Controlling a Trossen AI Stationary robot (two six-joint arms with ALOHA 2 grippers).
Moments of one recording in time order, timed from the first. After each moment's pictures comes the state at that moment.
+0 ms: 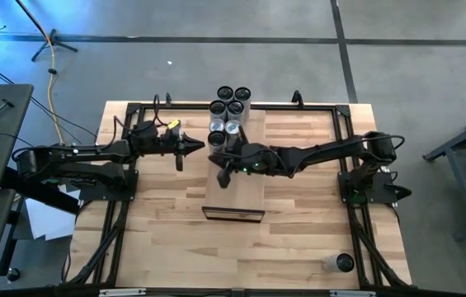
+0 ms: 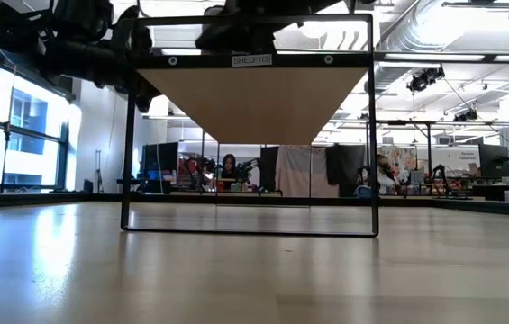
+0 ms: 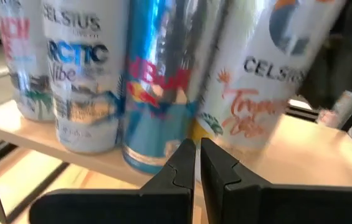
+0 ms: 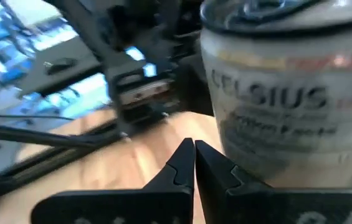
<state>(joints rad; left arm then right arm) 0.42 0.99 0.34 0.52 0.27 -0.15 0.06 1.77 1.29 0.18 0.30 0.39</state>
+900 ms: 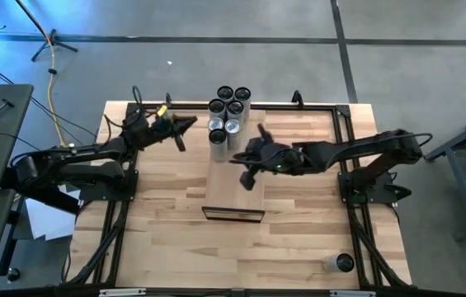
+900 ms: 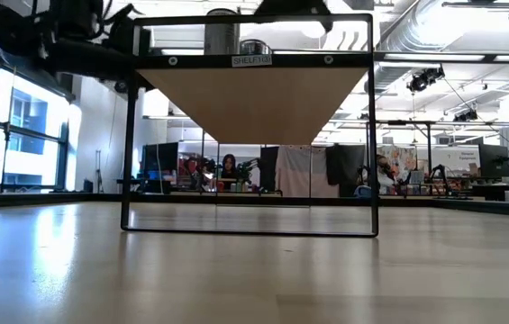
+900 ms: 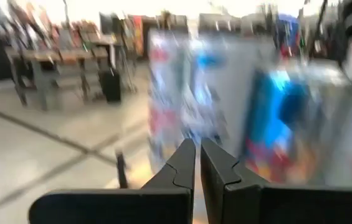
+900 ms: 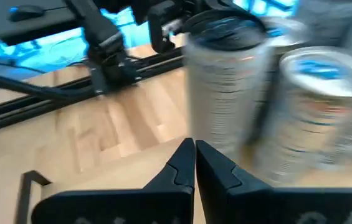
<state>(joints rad) 0.55 0.97 0.34 0.66 0.07 -0.04 0.13 1.53 1.33 -0.30 0.42 0.33</state>
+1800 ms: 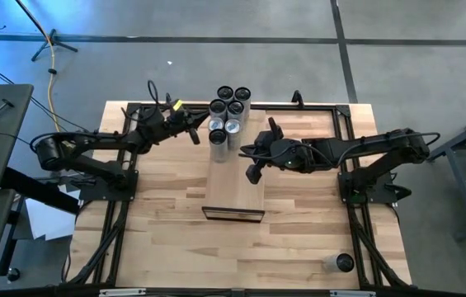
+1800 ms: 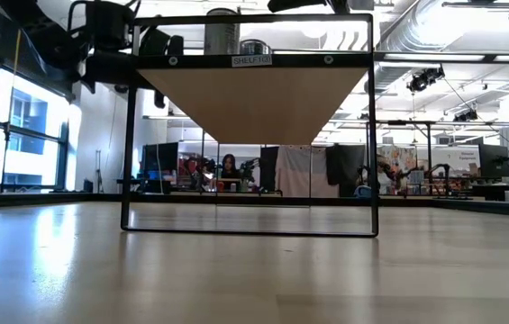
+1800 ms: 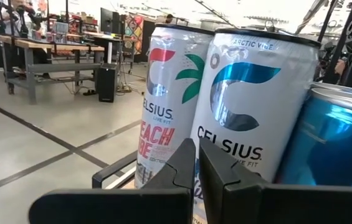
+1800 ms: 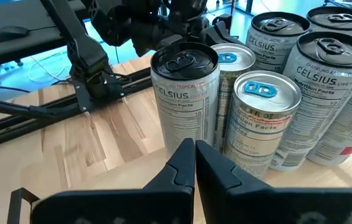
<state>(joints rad) 0.54 1.29 0.46 0.88 0.06 -0.15 0.13 1.45 1.33 -0.35 0.52 0.35</state>
